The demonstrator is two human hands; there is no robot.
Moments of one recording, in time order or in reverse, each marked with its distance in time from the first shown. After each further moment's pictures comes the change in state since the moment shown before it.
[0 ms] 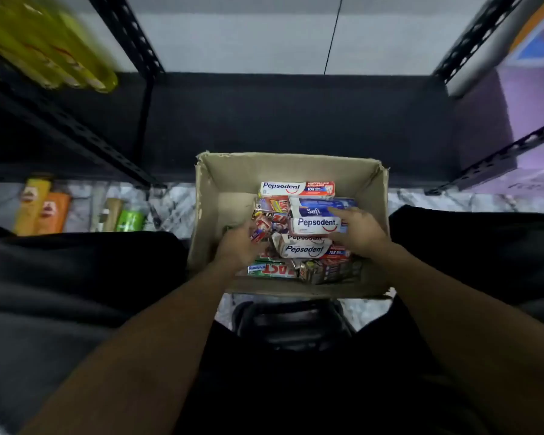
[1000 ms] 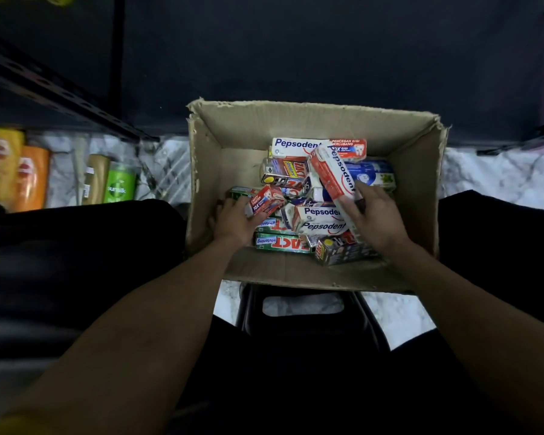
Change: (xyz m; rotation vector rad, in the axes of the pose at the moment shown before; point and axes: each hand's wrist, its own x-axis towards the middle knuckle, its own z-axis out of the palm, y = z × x) left_hand 0.048 -0.061 0.031 0.048 -0.035 -0.265; right_hand 0.032 0.020 0.062 0.190 0.138 0.038
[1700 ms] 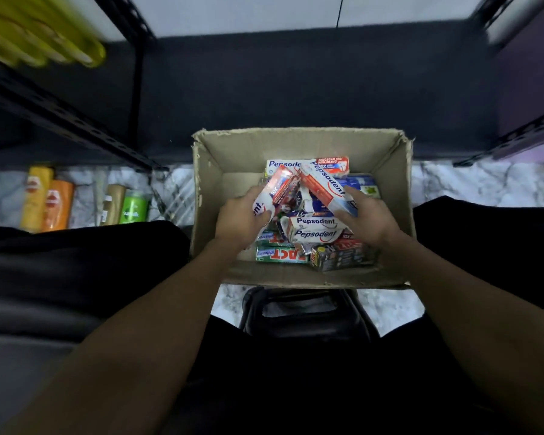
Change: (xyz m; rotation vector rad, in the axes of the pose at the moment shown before) left_hand -0.053 0.061 -0.052 0.079 0.228 0.310; right_hand -0.015 -0.017 -0.035 0.015 -0.061 0.039
